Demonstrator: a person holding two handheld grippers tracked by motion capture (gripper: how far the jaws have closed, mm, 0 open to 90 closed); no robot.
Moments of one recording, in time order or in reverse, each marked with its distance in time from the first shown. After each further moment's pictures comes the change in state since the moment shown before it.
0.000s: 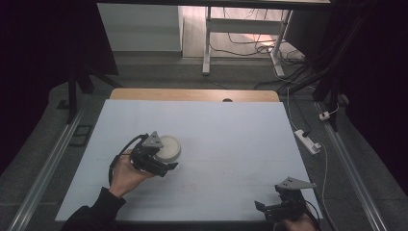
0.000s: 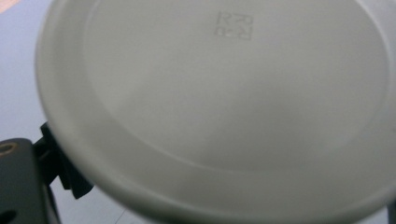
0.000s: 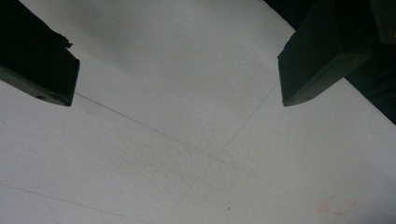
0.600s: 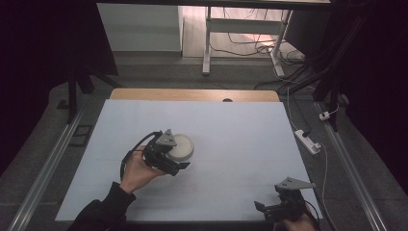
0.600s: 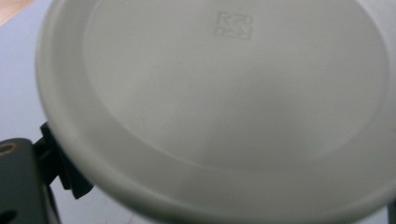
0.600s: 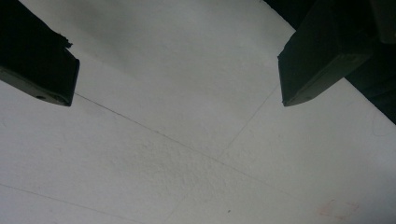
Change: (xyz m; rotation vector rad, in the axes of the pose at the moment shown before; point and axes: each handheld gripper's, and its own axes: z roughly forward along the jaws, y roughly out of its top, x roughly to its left) left arm -0.013 0.029 0.014 -0.007 -0.052 0.060; right arm 0.001 0.000 0.001 0.005 -0.008 -0.010
